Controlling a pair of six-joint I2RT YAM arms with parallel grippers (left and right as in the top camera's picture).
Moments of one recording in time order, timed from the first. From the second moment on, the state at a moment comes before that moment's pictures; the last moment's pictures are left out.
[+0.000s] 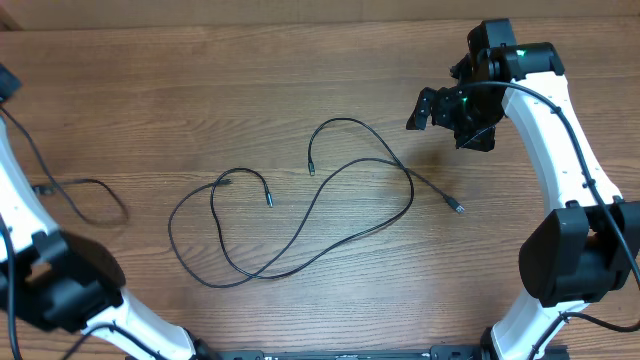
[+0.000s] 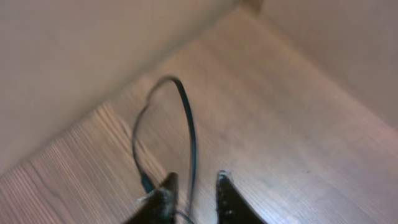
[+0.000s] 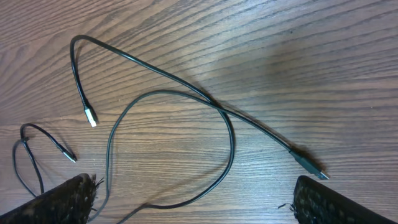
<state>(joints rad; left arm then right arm) 0.58 2.00 2.07 -0.92 -0.18 -0.22 0.09 1.92 1.77 -1.28 -0.29 0.33</state>
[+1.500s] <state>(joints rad) -0.36 1.64 1.76 -1.24 0.26 0.11 -0.06 1.92 1.77 -1.30 -0.26 0.33</state>
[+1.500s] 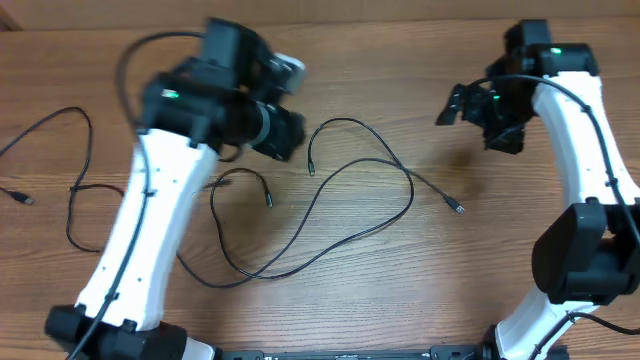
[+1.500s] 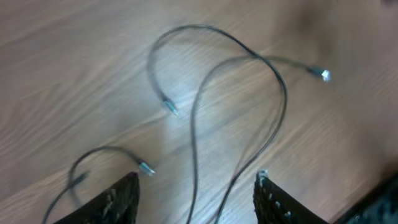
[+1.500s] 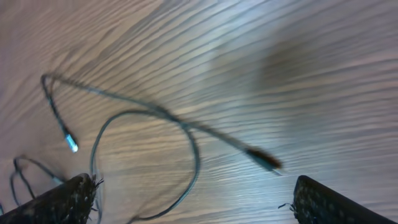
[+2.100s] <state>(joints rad) -0.68 1.86 1.37 -0.78 0.23 0.19 -0.11 1.92 1.77 -1.32 -0.25 0.33</state>
